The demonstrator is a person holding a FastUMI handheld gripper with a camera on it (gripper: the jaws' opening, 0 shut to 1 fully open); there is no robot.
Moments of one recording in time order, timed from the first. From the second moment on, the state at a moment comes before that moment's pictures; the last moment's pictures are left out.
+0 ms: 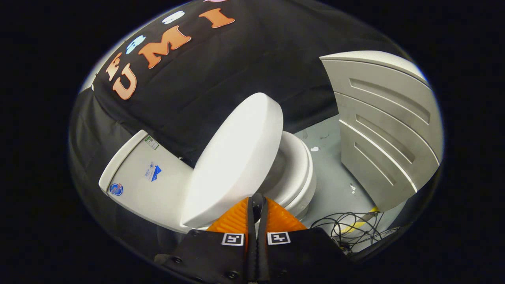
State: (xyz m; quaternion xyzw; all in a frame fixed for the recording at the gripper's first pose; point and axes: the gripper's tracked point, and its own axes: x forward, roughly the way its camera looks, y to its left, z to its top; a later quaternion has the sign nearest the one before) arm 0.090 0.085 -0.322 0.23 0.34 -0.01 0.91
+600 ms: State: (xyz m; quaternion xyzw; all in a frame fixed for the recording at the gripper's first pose) arm 0.094 0.122 -0.256 0.13 0.32 -0.04 0.94
